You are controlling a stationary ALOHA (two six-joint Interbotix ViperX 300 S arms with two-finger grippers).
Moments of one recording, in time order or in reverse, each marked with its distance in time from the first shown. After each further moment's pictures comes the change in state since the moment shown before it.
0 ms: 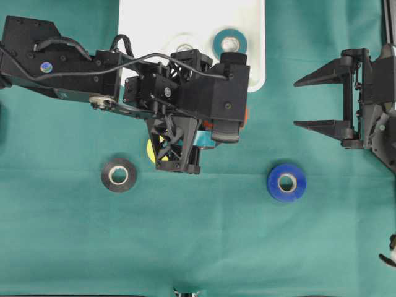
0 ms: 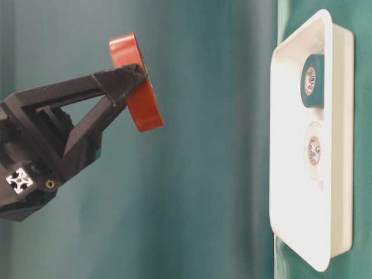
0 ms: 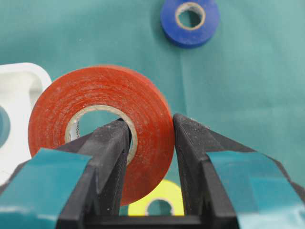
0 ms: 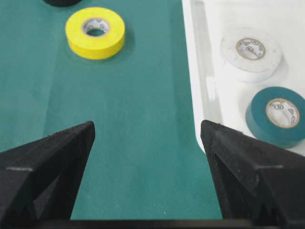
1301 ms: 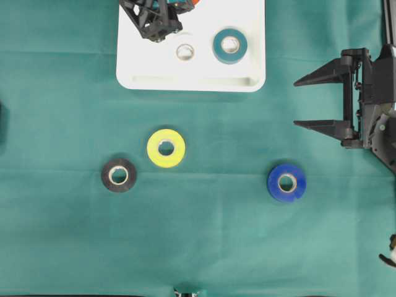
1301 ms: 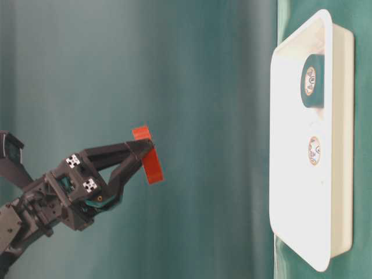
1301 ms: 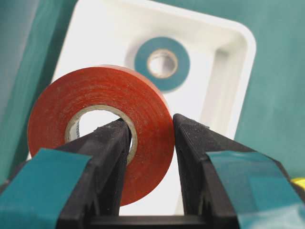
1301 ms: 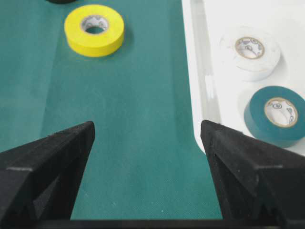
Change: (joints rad) left arm 0.408 -0.095 0.121 0.002 -0.020 0.032; right arm -0.005 0.000 0.000 -0.008 0.006 -0.005
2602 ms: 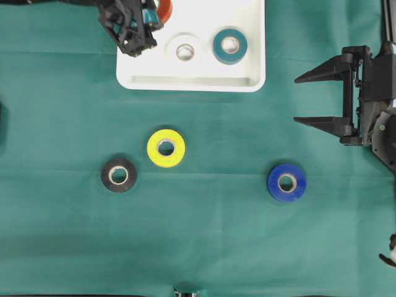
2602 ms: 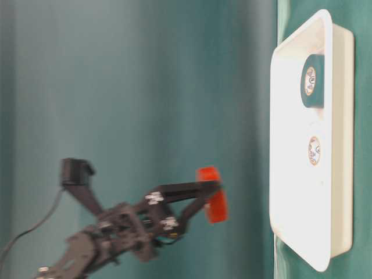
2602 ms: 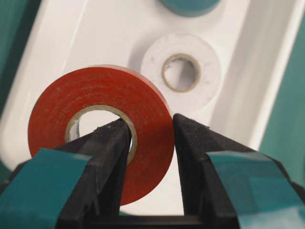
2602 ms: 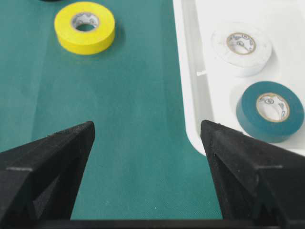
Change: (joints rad) left arm 0.057 -0.002 0.279 0.000 -0.160 0.002; right arm -0.017 0.000 -0.003 -0.003 0.012 0.000
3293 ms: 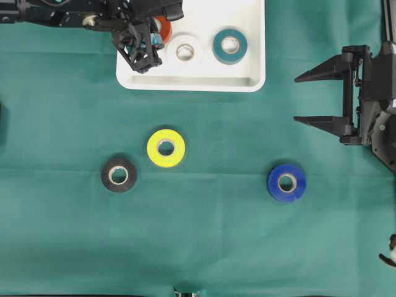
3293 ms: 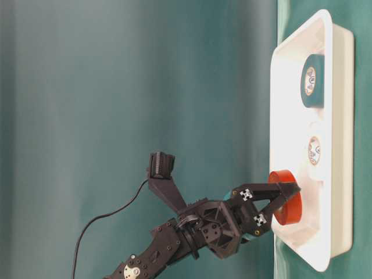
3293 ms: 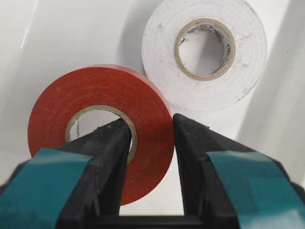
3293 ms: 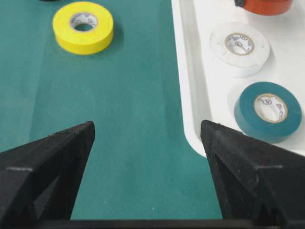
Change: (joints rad) left arm 0.014 0.175 0.095 -0.003 -0.209 -0.003; right arm -0.006 0.000 -0.002 -0.008 0.000 0.000
